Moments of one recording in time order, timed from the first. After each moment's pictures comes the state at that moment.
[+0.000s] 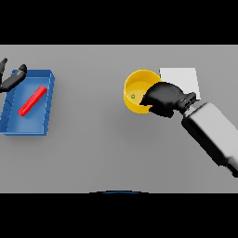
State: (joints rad) left arm -0.57 0.88 -0.55 -1.13 0.40 0.25 0.36; right arm -0.66 -0.50 0.55 -1.40 0.81 0.55 -0.14
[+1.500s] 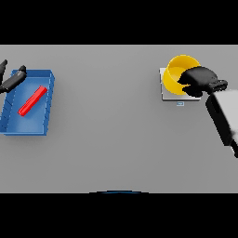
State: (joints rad) left arm -0.56 0.89 -0.56 -1.15 0.40 0.25 0.41; right arm -0.80 -0.49 0.36 -0.72 0.88 0.28 -0.23
